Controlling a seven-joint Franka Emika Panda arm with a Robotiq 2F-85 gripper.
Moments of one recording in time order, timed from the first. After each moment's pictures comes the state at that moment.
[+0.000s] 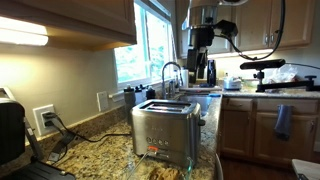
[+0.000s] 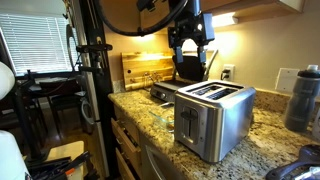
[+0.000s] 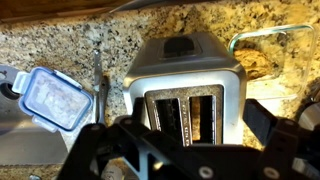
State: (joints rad) arm -0.06 -0.42 -0.05 -2.32 -0.08 2.06 -0.07
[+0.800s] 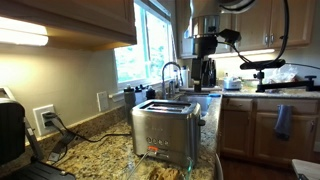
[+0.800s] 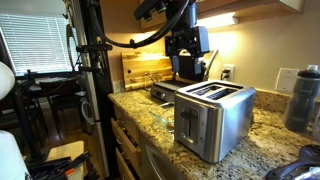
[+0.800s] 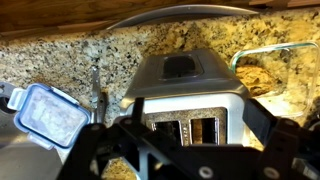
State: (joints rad) arm -0.07 -0.41 -0.05 -2.36 -0.09 2.06 -0.07
